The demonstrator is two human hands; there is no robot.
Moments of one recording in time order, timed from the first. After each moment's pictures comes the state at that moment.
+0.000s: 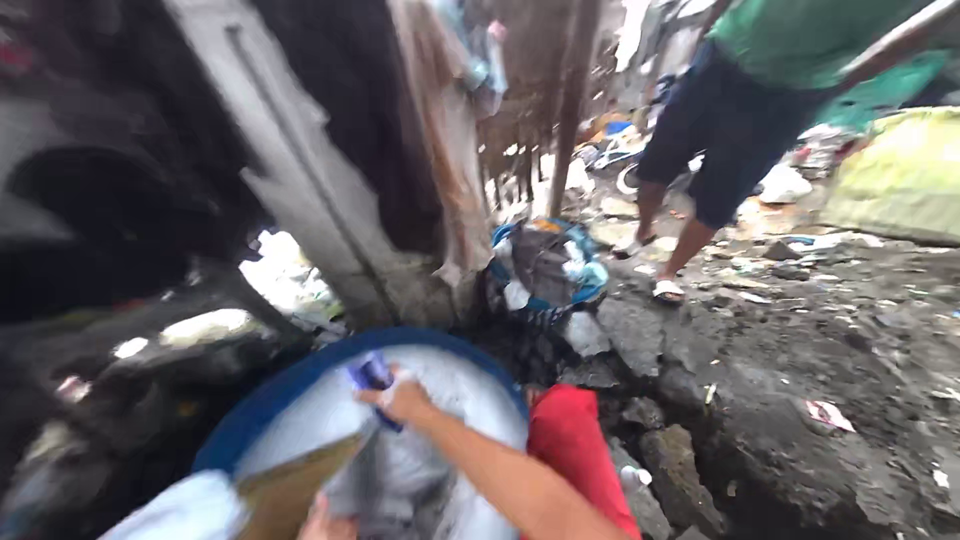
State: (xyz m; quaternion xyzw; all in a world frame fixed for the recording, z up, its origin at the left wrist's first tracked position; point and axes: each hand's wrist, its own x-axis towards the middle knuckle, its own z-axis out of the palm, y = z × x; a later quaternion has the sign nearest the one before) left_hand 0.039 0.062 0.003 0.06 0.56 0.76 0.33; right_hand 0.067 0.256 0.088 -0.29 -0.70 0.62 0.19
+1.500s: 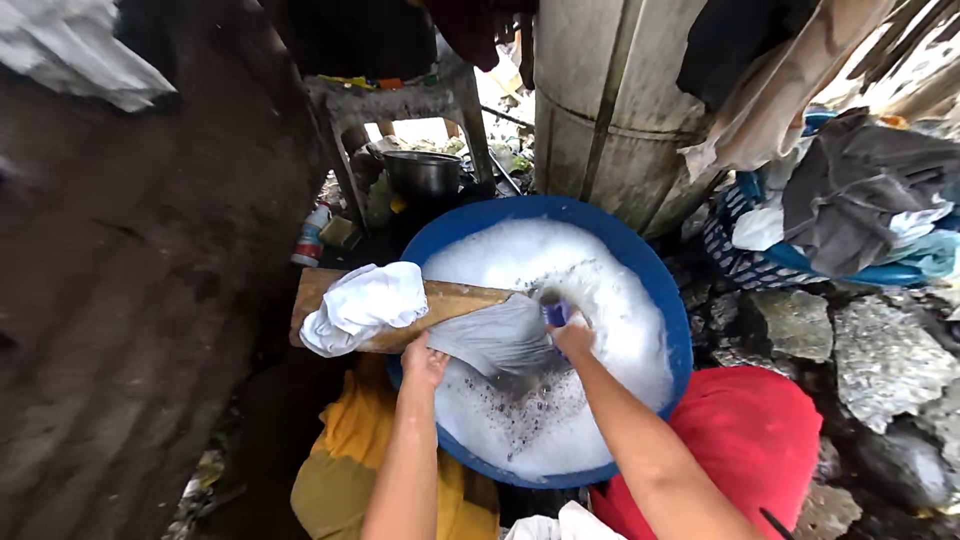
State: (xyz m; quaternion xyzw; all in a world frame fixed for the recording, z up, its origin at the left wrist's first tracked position) left_hand -0.042 0.019 -0.036 -0.32 0.55 0.74 0.20; right_hand 0.054 0.256 -0.085 -0.44 -0.81 0.40 -0.03
